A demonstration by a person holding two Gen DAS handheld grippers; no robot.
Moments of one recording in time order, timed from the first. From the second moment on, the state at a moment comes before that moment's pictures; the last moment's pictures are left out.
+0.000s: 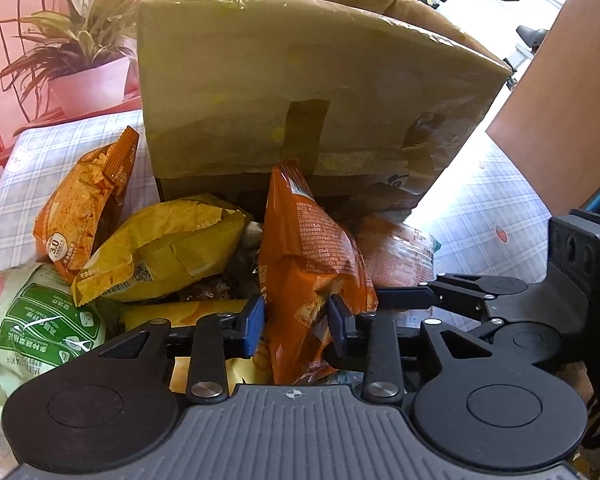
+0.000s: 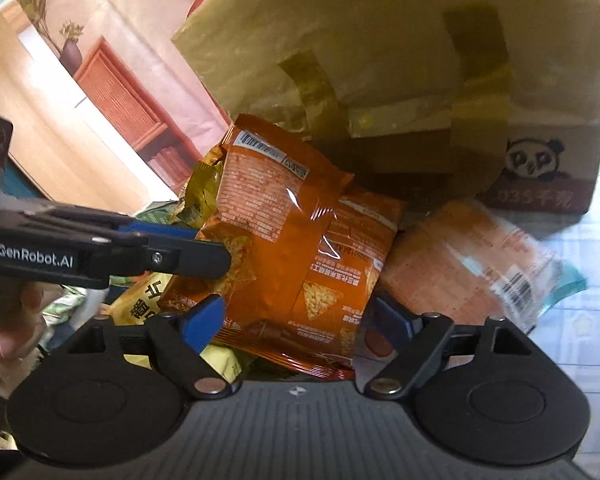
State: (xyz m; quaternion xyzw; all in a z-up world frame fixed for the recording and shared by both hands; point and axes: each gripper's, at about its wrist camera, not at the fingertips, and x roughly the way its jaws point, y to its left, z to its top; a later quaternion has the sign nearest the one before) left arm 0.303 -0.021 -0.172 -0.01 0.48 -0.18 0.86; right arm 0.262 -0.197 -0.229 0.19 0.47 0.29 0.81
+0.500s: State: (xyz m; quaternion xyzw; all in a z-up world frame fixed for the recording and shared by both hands) left arm 0.287 -0.018 -0.150 -0.03 0.44 -0.19 0.88; right arm 0.248 -0.204 -0.188 0.18 0.42 0.26 0.85
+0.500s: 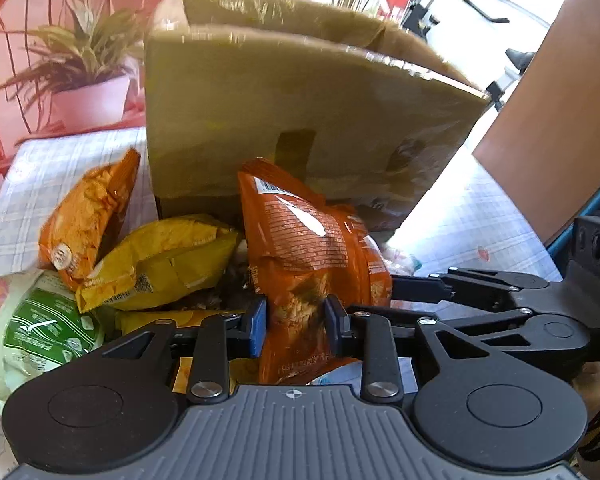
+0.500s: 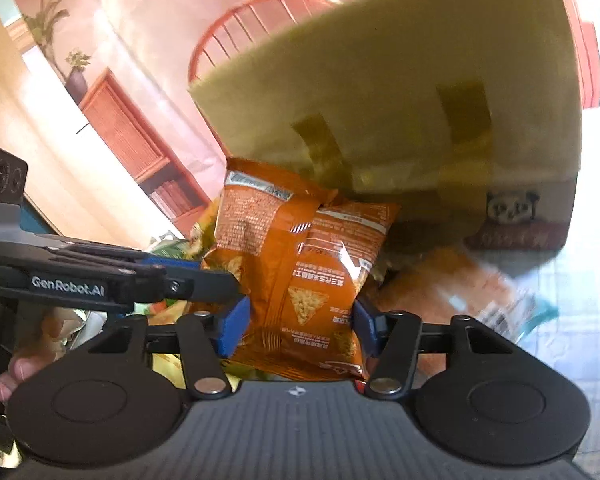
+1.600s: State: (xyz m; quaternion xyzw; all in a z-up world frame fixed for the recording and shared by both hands) left arm 0.356 -0.074 -0.017 -0.07 0.31 -0.23 0.92; right arm 0.315 -0.220 -0.017 0.03 0.30 0.20 0.93
